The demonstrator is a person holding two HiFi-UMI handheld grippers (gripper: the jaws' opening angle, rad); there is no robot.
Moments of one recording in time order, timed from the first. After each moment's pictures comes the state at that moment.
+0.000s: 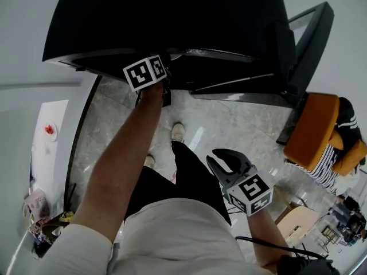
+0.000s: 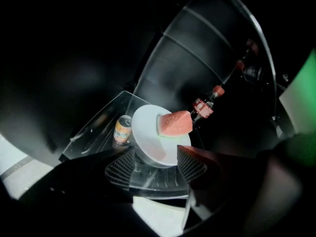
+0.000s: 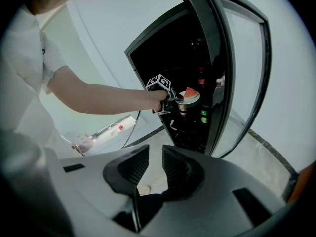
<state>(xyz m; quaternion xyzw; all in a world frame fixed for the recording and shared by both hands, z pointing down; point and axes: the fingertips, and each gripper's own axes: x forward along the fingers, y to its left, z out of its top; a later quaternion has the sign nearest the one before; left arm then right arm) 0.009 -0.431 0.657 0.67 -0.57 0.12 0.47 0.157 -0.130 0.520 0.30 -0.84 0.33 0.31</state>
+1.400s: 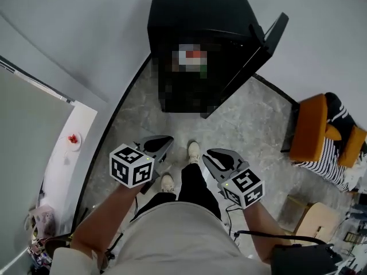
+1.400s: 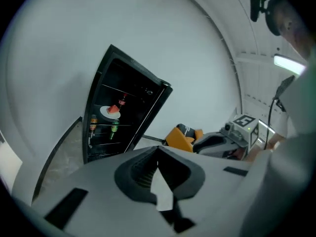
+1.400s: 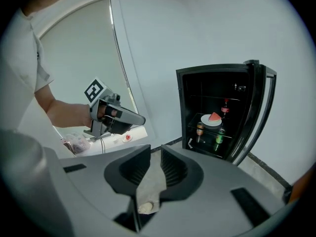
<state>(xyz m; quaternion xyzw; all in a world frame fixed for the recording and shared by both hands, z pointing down) -0.073 -0.051 0.436 0.89 -0.27 0.15 0.35 0.016 0.002 0.429 0.35 -0.87 0.22 0.26</state>
